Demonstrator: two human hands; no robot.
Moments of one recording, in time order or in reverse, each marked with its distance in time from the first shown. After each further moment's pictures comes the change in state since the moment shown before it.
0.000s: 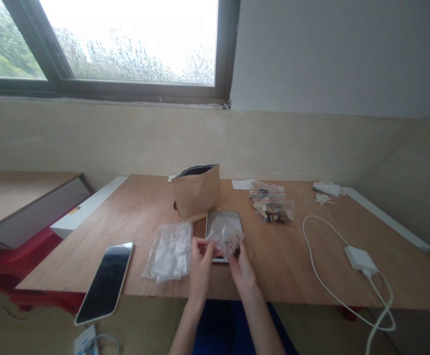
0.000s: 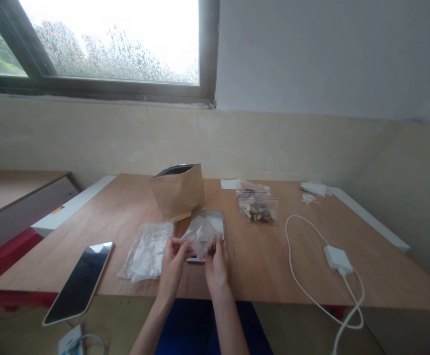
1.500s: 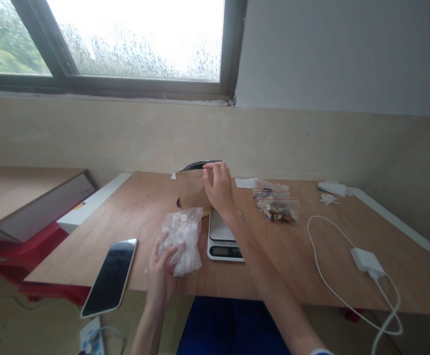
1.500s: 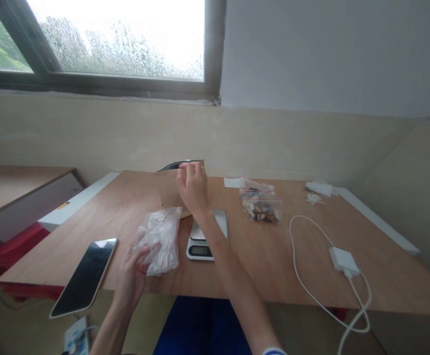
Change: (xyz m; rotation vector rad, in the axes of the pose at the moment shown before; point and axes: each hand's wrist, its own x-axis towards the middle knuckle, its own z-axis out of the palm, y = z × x) left_hand 0.003 0.037 -0.071 -0.204 0.279 -0.125; right_hand 0.043 -0.058 0.153 -1.220 -0.465 -1.158
